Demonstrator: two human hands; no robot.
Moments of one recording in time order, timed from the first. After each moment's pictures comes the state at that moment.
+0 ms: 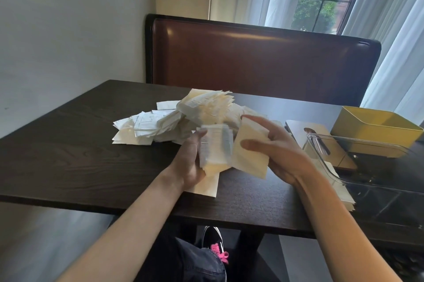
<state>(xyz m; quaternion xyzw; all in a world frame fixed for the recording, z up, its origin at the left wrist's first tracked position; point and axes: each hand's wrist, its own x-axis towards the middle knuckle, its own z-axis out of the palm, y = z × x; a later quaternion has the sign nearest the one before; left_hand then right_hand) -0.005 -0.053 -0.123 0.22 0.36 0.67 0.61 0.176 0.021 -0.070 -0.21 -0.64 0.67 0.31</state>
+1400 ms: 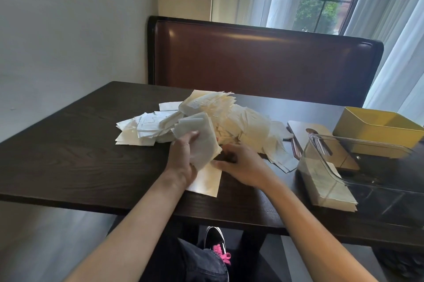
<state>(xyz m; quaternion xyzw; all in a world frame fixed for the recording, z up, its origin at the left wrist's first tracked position) -0.022 -0.047 -0.136 0.14 0.44 0.77 0.44 0.126 0.027 -0.127 -0.34 -0.90 0.23 0.15</state>
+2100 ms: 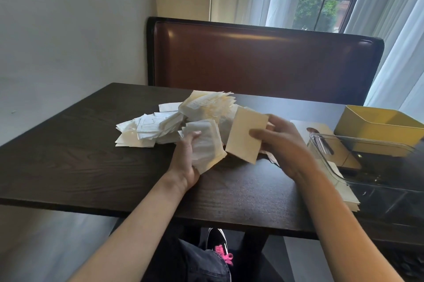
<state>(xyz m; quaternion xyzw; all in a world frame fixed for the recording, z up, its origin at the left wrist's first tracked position) -0.014 -0.054 -0.127 0.18 0.43 0.74 0.48 0.170 0.023 -0.064 -0.28 -0.65 0.60 0.38</state>
